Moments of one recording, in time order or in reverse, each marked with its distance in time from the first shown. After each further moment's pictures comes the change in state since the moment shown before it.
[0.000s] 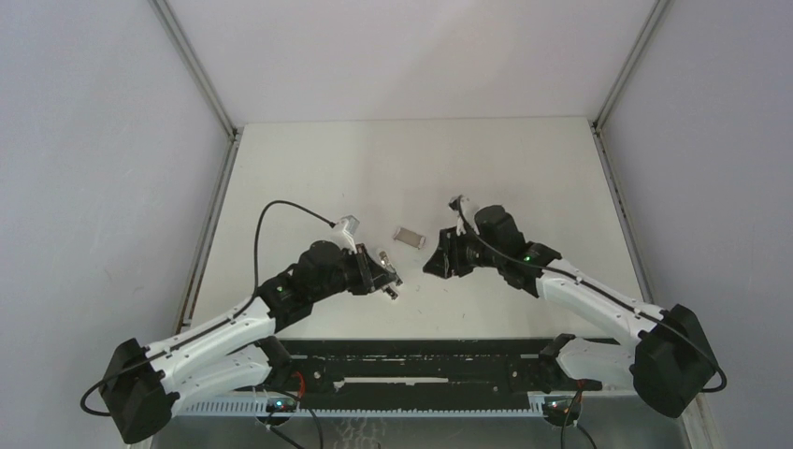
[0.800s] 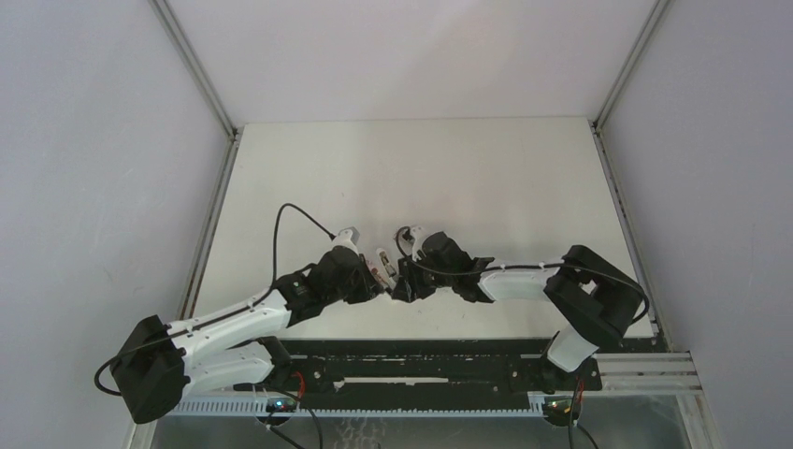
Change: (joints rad) left arm -0.028 0.127 0.000 -0.135 -0.168 -0.046; right arm 0.212 0.421 -0.024 0.404 0.076 0.040
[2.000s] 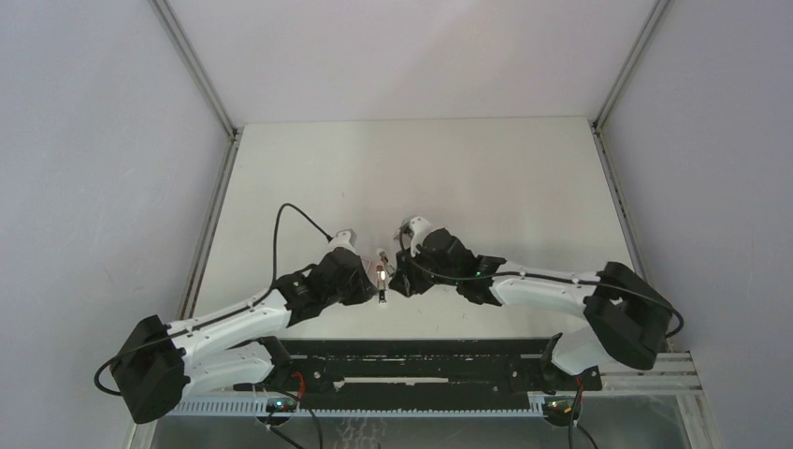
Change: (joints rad) left arm 0.001 -0.012 0.000 -0.059 -0.060 0.021; right arm 0.067 -0.116 0.065 -0.113 0.129 -0.064
